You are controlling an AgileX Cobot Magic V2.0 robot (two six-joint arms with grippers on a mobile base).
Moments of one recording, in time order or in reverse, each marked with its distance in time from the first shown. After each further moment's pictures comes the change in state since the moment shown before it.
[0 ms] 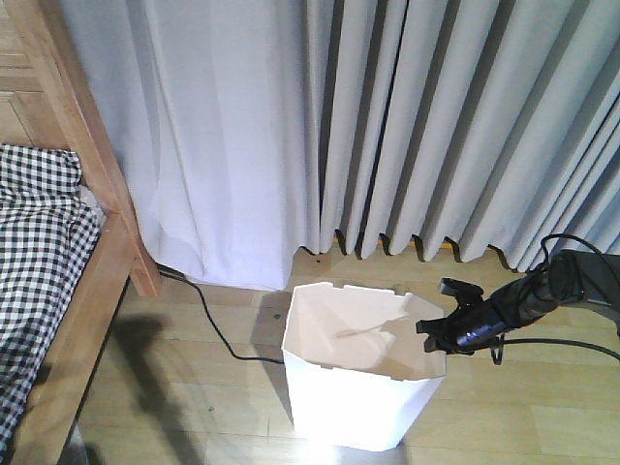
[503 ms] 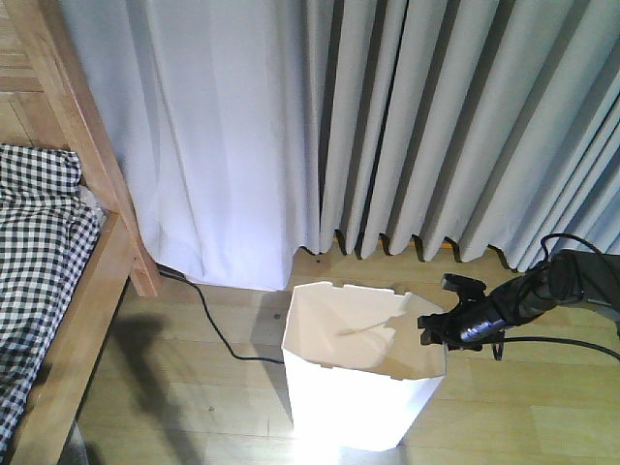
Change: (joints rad) left arm 0.000 0.000 0.000 0.000 0.000 0.000; right arm 0.001 -0.001 -0.016 0.007 -0.041 -0.001
